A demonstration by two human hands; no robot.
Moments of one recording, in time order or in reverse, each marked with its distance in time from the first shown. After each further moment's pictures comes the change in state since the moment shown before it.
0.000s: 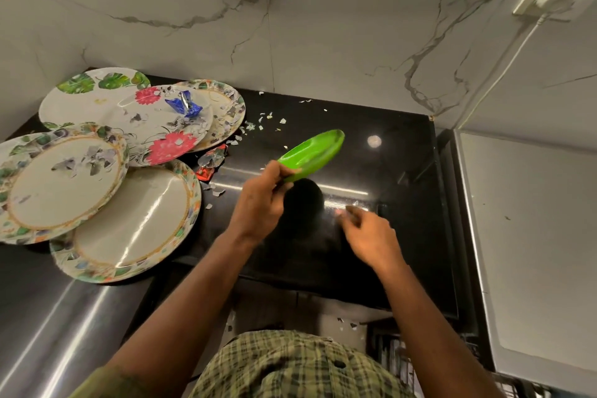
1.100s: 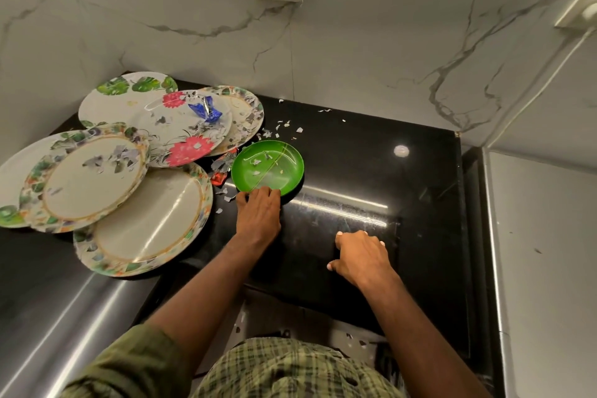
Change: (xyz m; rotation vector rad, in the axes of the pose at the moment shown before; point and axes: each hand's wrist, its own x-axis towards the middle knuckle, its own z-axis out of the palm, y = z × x) left_hand 0.006 -0.055 0.026 0.917 -0.347 -0.360; right_hand 0.010 -0.030 0.003 -0.566 -0.338 -0.144
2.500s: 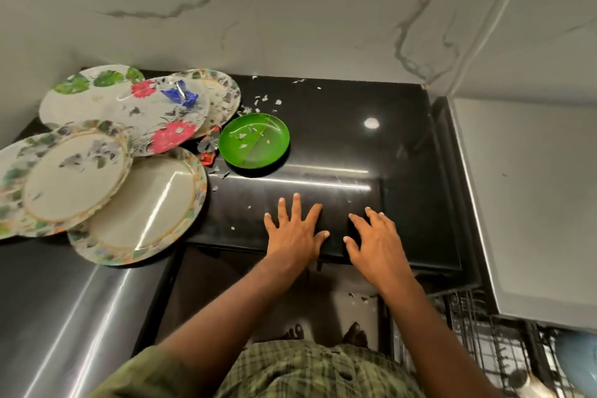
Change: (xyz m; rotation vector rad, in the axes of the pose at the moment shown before) left_hand -0.108 0.050 0.044 -0.088 -0.280 0.197; right_hand -0.068 0.021 0.097 0.237 0.383 0.082
